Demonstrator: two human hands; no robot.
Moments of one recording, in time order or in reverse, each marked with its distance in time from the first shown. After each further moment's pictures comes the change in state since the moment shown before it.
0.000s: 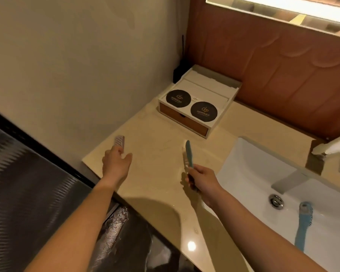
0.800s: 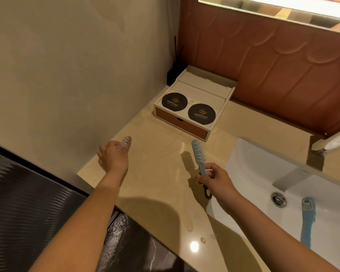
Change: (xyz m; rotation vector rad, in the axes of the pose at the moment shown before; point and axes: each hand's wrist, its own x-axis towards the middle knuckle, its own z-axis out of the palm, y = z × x) left_hand 0.040 0.030 0.008 -0.007 0.188 -0.037; right_hand 0.002 -0.010 -0.018 -0.127 0.075 -0.089
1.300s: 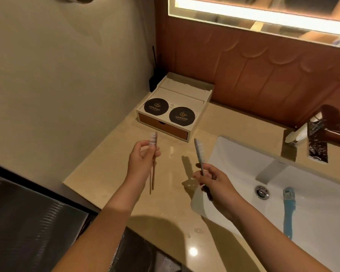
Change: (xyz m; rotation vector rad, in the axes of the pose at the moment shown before) left_hand -0.111 0.070 0.001 -0.698 -0.476 0.081; right_hand -0.040 0.005 -0.038 0.267 -0.054 -0.041
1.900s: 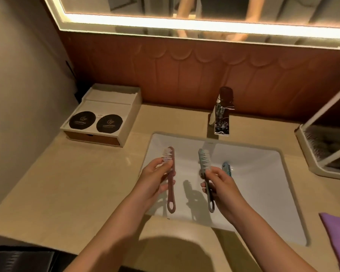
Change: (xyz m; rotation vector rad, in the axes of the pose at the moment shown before) left_hand -0.104 0.001 0.171 -0.125 -0.543 -0.362; right_hand -0.077 0.038 -0.167 0.266 0.396 -0.035
